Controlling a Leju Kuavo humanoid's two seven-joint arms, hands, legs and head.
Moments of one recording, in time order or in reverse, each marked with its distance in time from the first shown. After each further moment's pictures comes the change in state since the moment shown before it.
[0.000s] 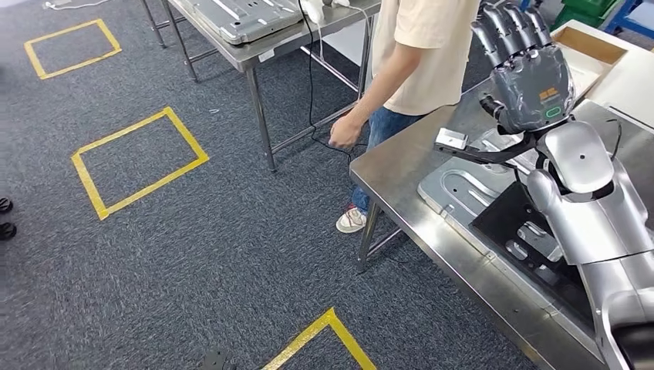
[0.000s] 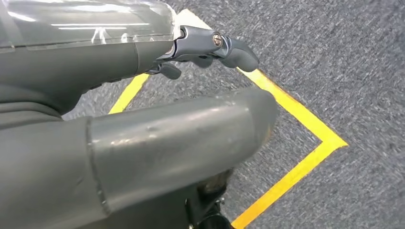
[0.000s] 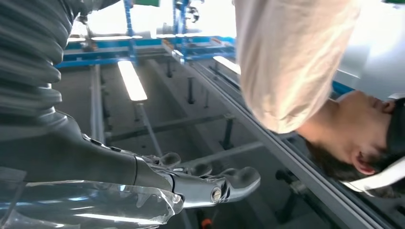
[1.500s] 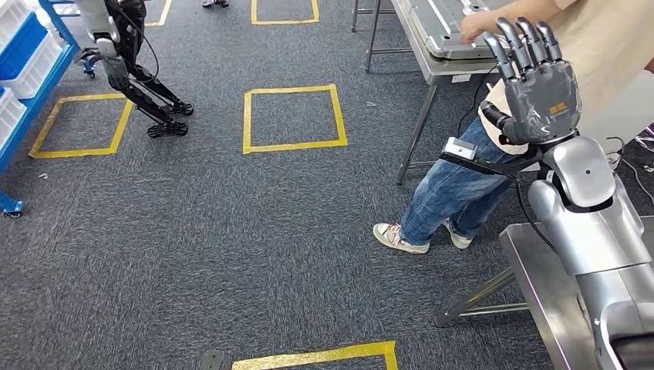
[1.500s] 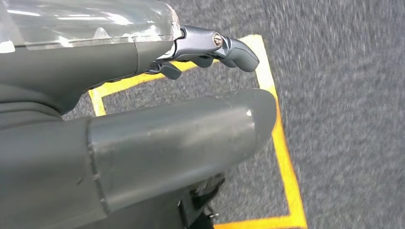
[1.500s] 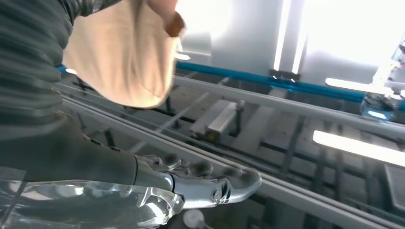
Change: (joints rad) left arm 0.004 -0.001 0.010 0.000 0.018 0.010 -0.018; right arm 0.058 0.007 -0.059 0.021 -0.072 -0.095 -0.042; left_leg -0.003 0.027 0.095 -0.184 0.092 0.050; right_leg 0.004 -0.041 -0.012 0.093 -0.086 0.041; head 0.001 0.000
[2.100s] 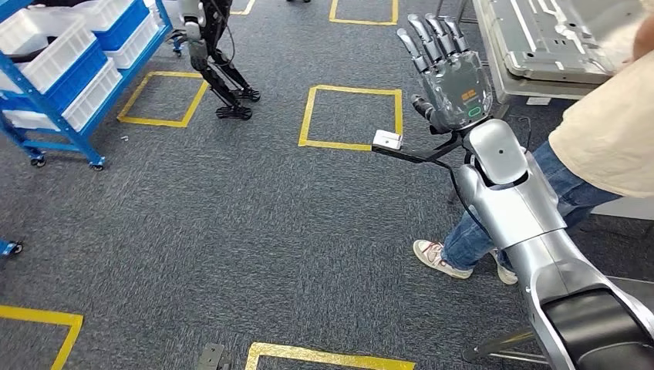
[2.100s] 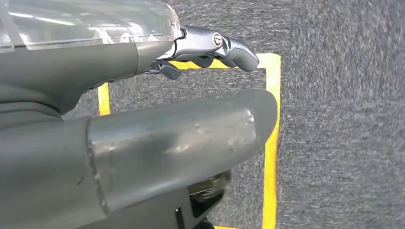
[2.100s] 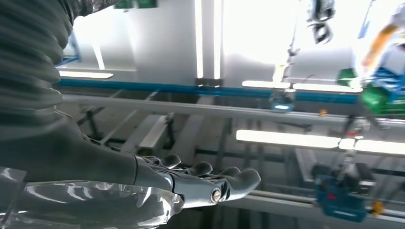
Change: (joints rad) left arm -0.011 0.004 0.007 0.000 0.021 0.001 0.000; right arm -0.154 0.262 0.124 0.235 0.124 -0.026 0.016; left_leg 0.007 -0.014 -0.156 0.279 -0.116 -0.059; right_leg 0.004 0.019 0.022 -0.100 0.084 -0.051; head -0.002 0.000
